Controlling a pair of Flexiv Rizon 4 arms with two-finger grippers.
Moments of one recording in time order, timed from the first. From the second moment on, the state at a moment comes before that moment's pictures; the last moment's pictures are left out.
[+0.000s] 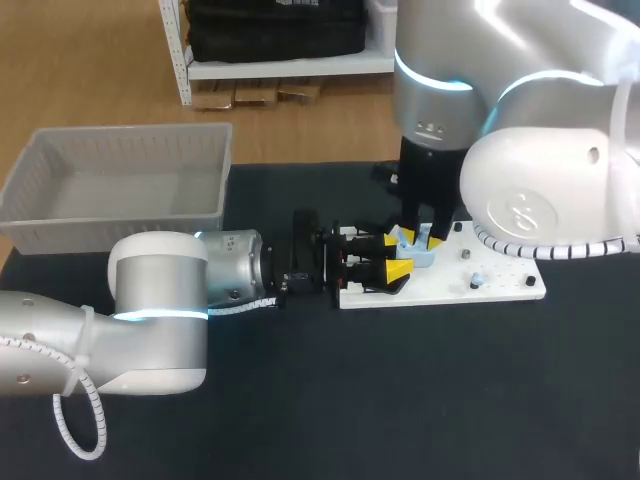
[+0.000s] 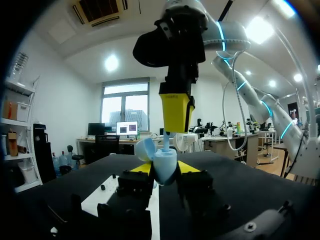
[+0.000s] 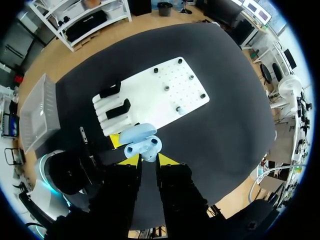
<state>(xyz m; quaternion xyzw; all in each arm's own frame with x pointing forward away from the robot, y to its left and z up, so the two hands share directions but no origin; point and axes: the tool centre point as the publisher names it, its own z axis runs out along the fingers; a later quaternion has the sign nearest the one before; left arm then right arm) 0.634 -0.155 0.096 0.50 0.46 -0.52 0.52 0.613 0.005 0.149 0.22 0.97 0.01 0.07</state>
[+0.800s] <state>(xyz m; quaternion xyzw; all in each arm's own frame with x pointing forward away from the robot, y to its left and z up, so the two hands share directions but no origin) 0.634 -0.155 0.096 0.50 0.46 -0.52 0.52 0.618 0.003 0.143 0.22 0.97 0.01 0.07</state>
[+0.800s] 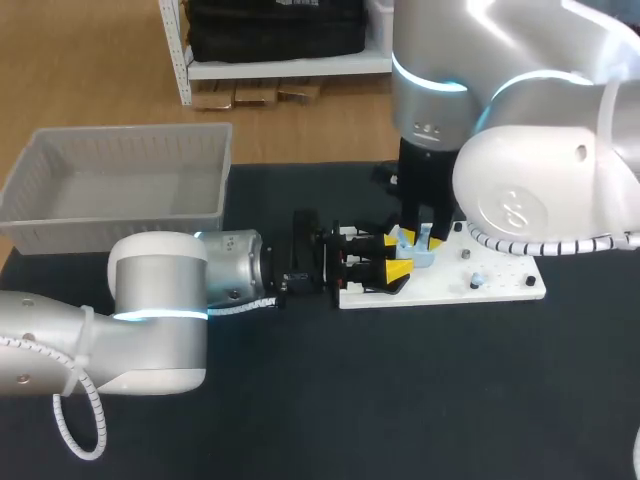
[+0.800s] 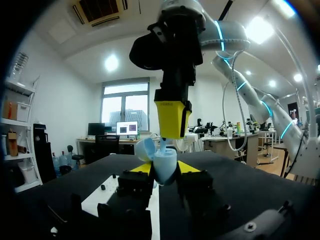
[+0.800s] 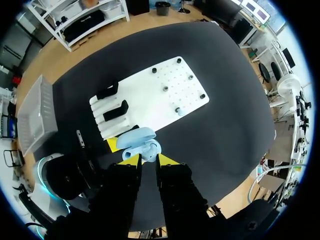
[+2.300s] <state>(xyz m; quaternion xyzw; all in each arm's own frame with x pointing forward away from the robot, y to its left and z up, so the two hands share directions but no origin) 0.633 -0.155 0.096 0.50 0.46 -0.52 0.52 0.628 -0.033 0.174 0.20 0.97 0.11 0.05</state>
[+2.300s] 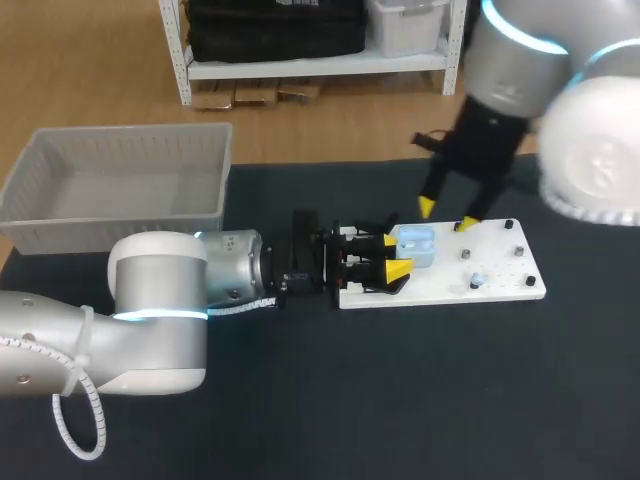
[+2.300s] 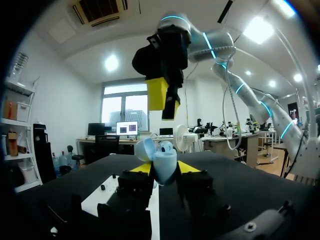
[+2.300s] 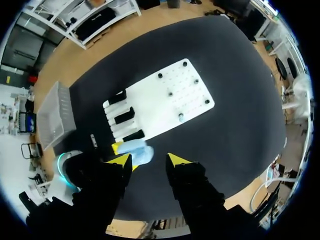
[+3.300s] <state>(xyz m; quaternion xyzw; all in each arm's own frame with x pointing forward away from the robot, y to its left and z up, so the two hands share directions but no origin) 0.633 -0.155 0.096 0.50 0.46 -0.52 0.52 0.609 -0.098 0.095 0.16 0.97 0.14 0.11</state>
